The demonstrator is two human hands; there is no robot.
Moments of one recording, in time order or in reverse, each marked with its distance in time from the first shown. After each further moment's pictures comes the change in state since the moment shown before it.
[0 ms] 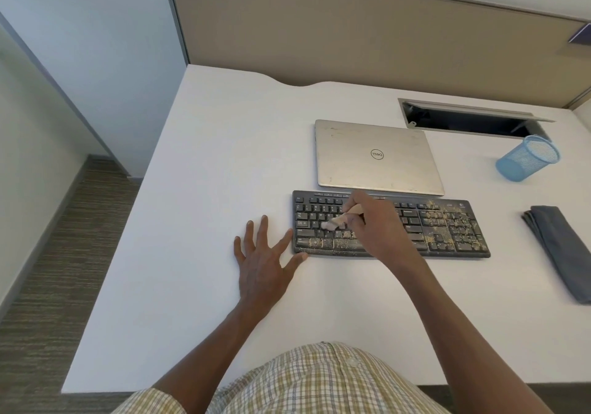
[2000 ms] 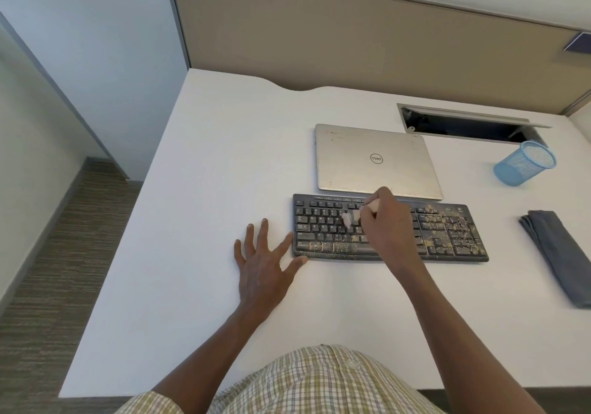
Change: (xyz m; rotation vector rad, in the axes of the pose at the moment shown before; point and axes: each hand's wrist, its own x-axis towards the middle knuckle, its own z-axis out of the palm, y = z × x) left_hand 0.000 0.001 -0.002 -0.020 -0.014 -0.008; right_hand 0.006 0.007 0.000 -0.076 0.177 0.257
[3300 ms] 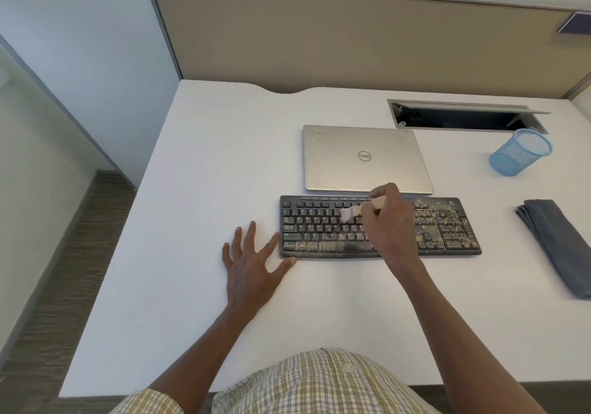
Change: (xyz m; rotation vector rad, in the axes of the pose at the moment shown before) left_hand 0.000 0.002 -0.001 0.054 0.014 -0.006; right_hand 0.000 0.028 -0.021 0.179 0.126 -0.002
